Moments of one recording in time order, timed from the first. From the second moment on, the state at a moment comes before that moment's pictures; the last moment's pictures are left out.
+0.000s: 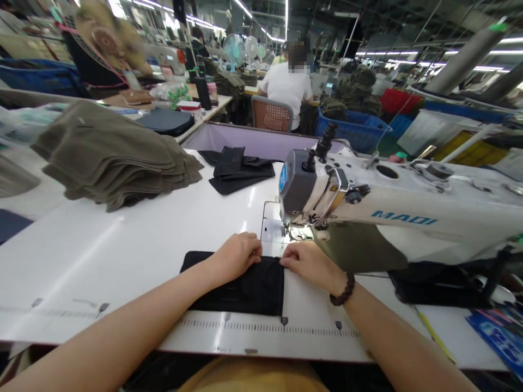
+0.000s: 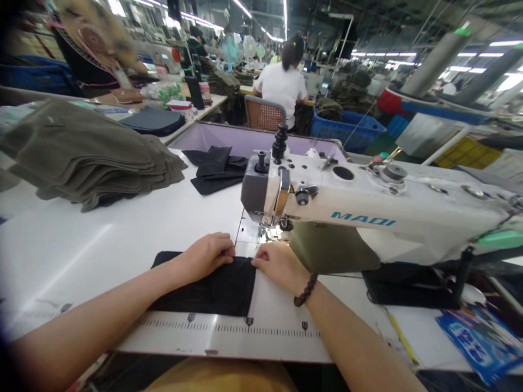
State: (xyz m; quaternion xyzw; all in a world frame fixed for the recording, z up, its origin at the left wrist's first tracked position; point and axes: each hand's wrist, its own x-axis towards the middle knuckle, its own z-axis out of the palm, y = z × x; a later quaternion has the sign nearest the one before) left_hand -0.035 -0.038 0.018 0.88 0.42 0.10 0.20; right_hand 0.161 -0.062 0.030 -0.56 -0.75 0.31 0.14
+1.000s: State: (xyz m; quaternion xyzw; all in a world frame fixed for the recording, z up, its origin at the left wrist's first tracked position) left_hand -0.040 -0.035 0.032 0.82 0.40 0.07 0.40; right_hand 0.164 -0.072 0.016 -0.49 -0.73 0.41 0.25
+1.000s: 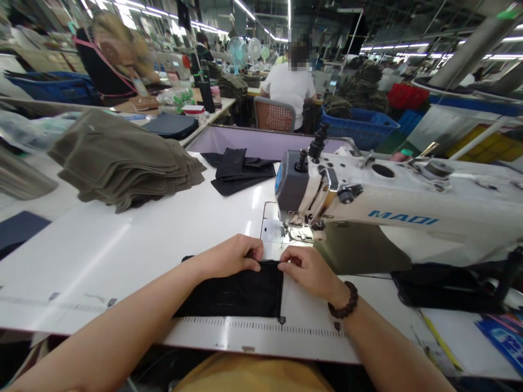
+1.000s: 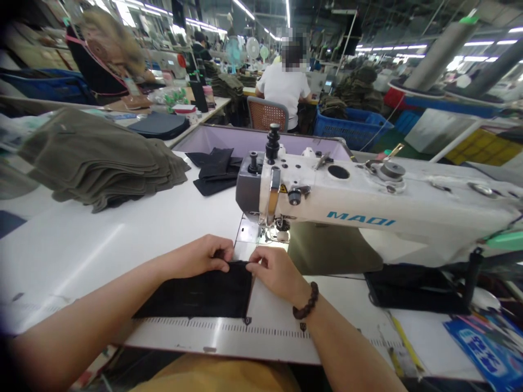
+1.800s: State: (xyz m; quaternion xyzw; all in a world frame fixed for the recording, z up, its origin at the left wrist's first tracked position) left_hand -0.092 -0.016 0.044 0.78 0.41 0.01 0.48; right_hand 0.164 -0.069 0.006 -0.51 -0.59 0.56 0.26
